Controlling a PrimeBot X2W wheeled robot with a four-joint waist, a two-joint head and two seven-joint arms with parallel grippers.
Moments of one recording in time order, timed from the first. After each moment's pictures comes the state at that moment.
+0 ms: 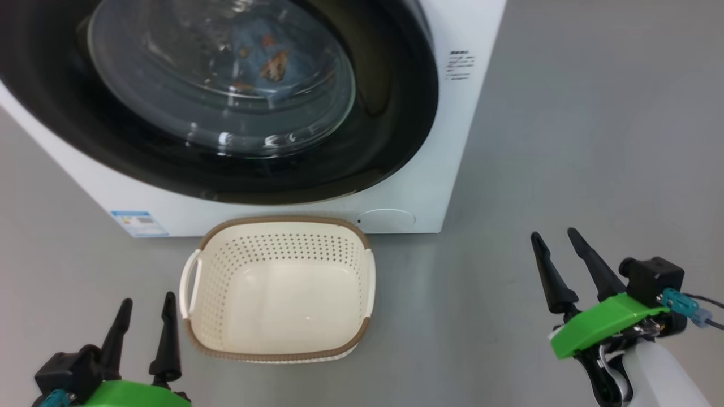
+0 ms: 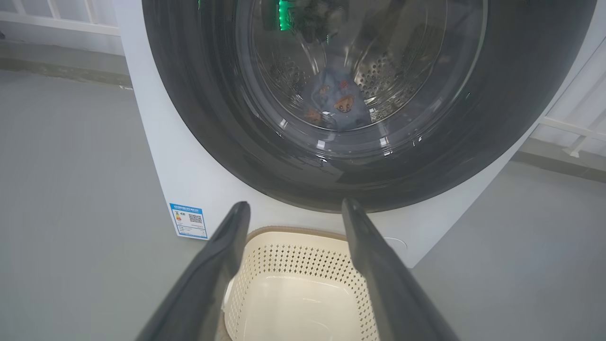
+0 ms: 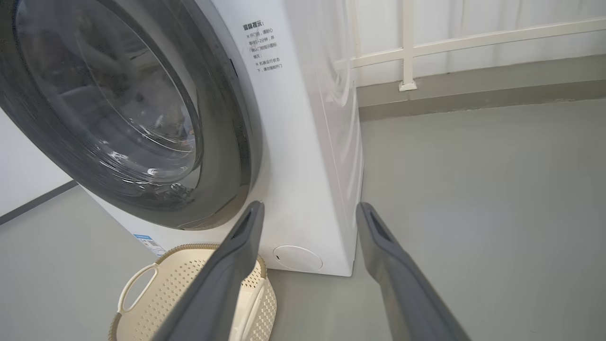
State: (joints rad) left arm -0.07 0.13 -0.05 0.22 -0.41 -0.13 -0.26; right arm -0.31 -0.20 0.14 0.44 0.44 0.13 -0.26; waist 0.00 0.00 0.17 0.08
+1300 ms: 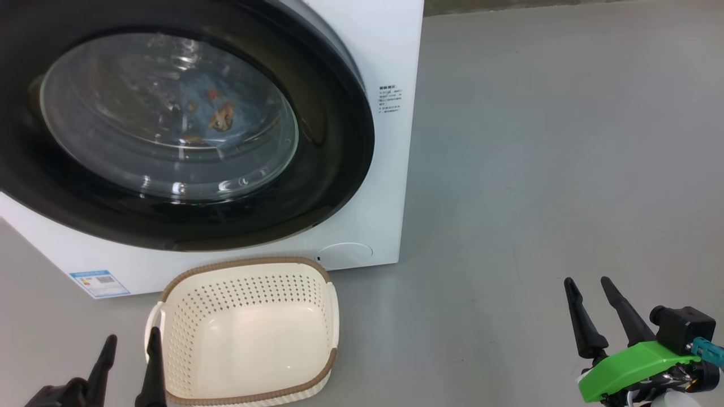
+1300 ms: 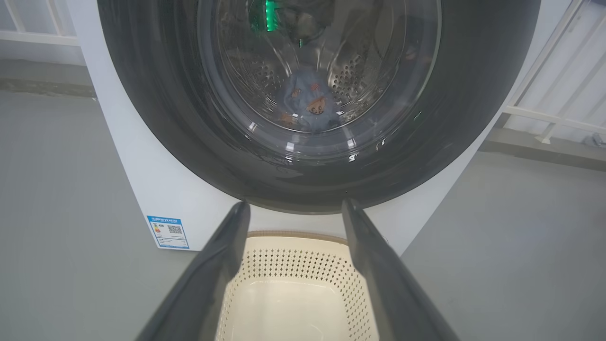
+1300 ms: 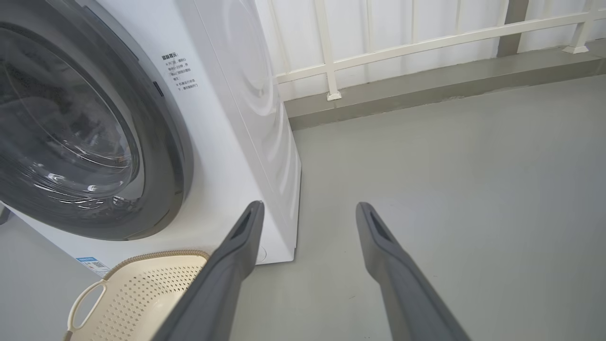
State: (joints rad) left arm 0.02 0.15 0.00 0.23 -0.39 -0.13 -0.26; right arm -0.14 -0.20 0.03 0.40 0.43 0.13 -0.26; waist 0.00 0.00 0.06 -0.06
